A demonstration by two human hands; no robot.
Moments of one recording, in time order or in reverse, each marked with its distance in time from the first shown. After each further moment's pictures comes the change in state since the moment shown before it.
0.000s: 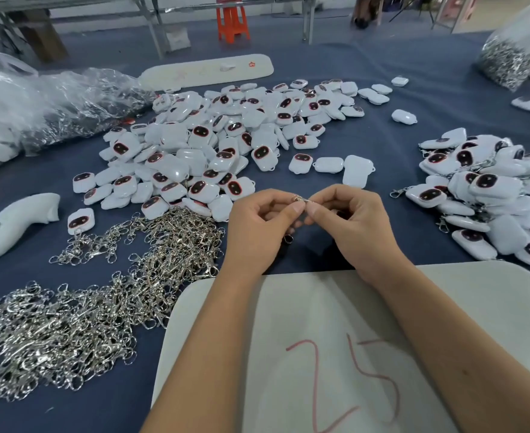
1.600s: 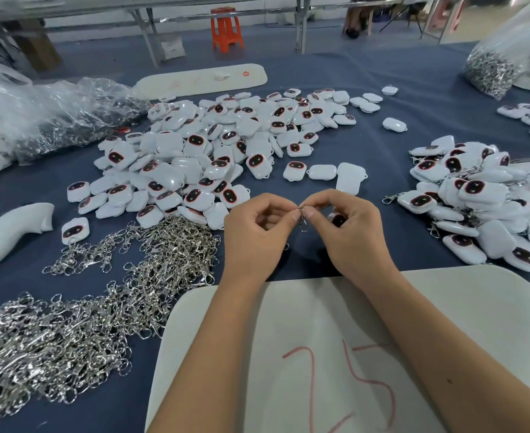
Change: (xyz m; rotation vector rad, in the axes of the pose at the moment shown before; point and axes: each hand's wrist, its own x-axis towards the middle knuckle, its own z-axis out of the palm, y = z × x) left_hand -0.004 0.008 0.007 0.151 0.074 0.092; right_hand -0.002 -0.004 0.003 -0.174 0.115 -0.064
